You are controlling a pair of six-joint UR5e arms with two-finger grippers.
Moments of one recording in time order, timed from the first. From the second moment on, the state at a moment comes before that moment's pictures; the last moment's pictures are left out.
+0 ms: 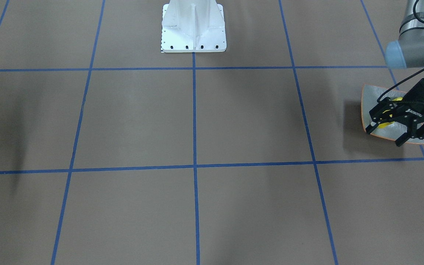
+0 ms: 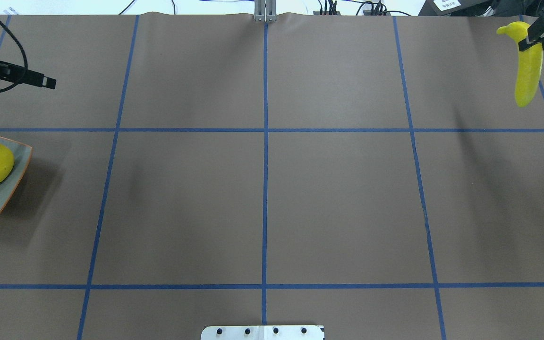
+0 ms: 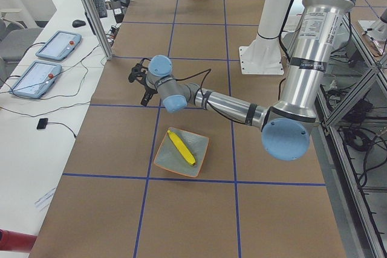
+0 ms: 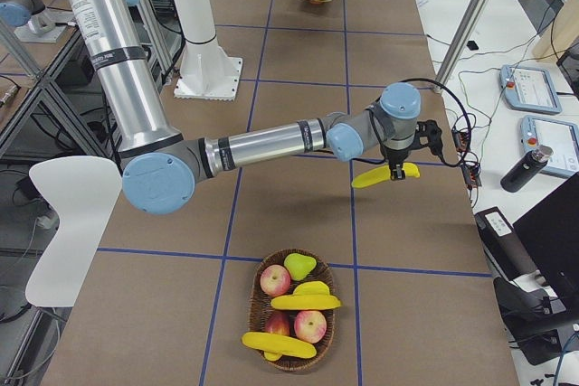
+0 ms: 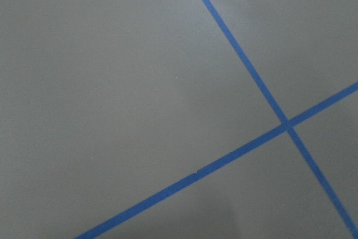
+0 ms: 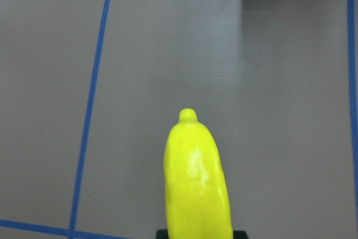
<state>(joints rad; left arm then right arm) -1.14 -1.82 -1.61 -2.35 -2.26 -0.72 1.35 -1.23 1.55 -1.28 2.36 0.58</state>
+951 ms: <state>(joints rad) -0.84 -2.25 -1.61 -2.44 -2.13 -1.23 1.06 -1.06 1.79 -1.28 2.19 1.32</state>
